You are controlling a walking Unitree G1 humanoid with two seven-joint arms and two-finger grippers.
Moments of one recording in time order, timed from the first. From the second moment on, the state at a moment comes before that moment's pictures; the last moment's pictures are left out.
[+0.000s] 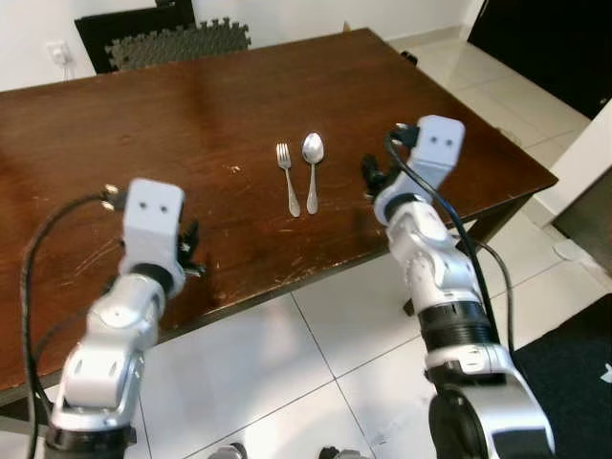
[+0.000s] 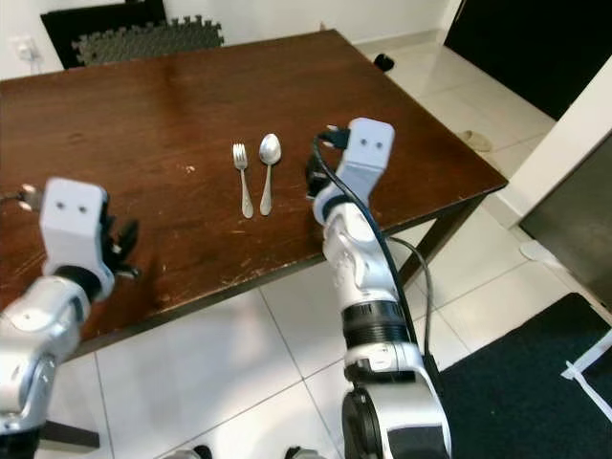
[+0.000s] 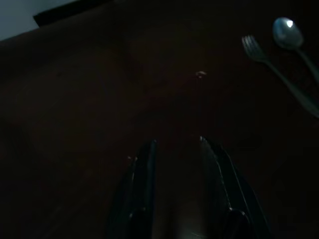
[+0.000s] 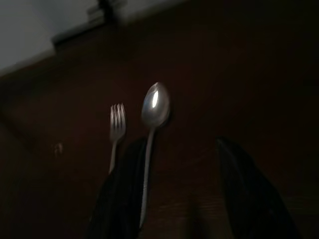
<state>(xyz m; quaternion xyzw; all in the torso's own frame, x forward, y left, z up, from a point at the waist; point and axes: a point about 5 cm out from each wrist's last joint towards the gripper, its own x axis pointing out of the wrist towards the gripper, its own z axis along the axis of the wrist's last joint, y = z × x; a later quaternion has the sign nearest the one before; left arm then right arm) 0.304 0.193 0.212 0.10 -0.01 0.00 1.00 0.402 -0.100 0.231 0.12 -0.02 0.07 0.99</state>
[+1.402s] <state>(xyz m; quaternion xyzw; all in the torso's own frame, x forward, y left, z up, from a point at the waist) 0.208 0.230 0.254 0.15 -0.04 0.06 0.99 0.424 -0.069 0.263 0.07 0.00 0.10 0.99</state>
